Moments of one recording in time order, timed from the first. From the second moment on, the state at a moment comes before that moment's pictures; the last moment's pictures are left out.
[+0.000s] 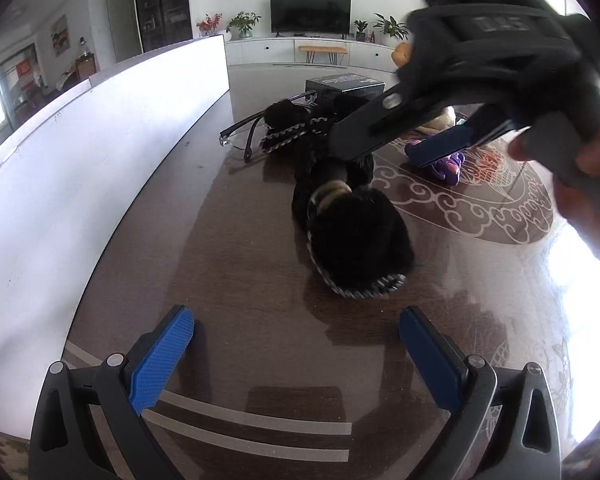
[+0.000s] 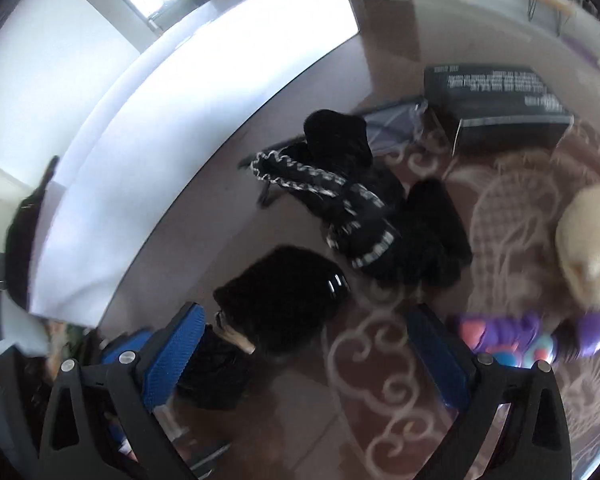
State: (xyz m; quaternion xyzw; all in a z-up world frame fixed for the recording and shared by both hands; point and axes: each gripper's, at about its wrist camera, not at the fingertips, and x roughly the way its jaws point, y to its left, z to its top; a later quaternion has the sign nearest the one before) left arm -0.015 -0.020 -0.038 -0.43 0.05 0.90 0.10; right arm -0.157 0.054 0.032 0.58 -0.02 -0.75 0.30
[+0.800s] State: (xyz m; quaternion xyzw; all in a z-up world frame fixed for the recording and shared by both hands) left arm -0.011 -0.020 -0.038 -0.42 0.05 0.90 0.10; right arm -0.167 0.127 0.027 0.51 -0.06 -0.86 -0.02
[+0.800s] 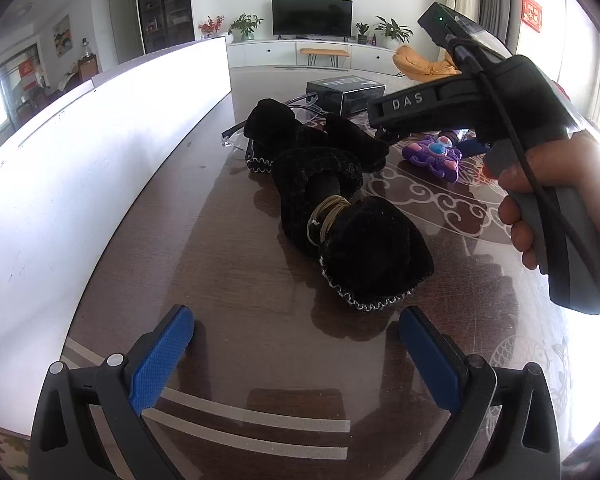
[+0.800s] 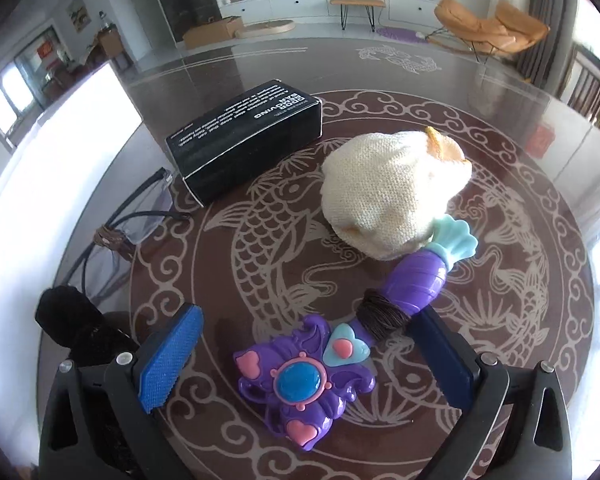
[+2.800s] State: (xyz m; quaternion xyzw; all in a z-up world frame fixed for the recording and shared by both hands) left arm -0.011 -0.019 -0.038 -0.42 0.05 0.90 0.09; right arm -0.010 0.195 0.019 0.45 0.01 -0.89 0.01
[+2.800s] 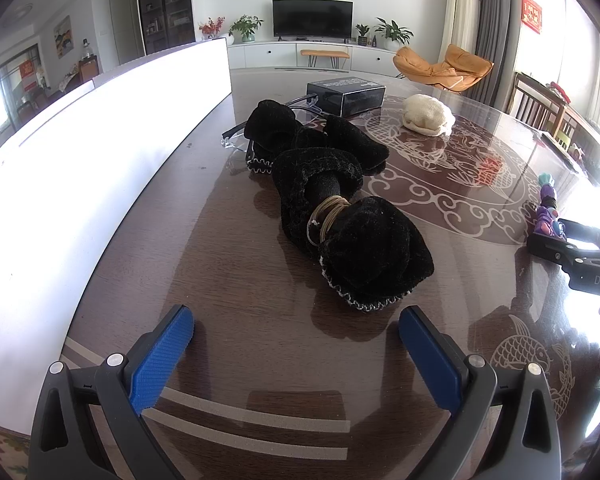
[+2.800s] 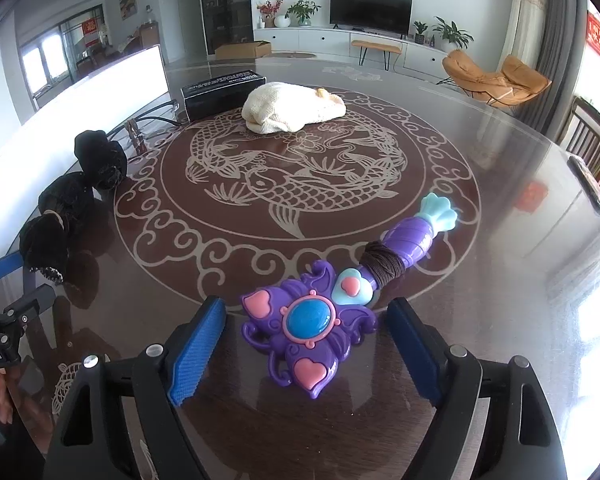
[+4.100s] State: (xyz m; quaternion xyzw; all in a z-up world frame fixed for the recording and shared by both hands) left arm -0.051 -0.009 -0.008 -0.44 -0.03 0.88 0.16; right arm -0.011 0.193 0.020 0.45 0.01 -0.89 0.02
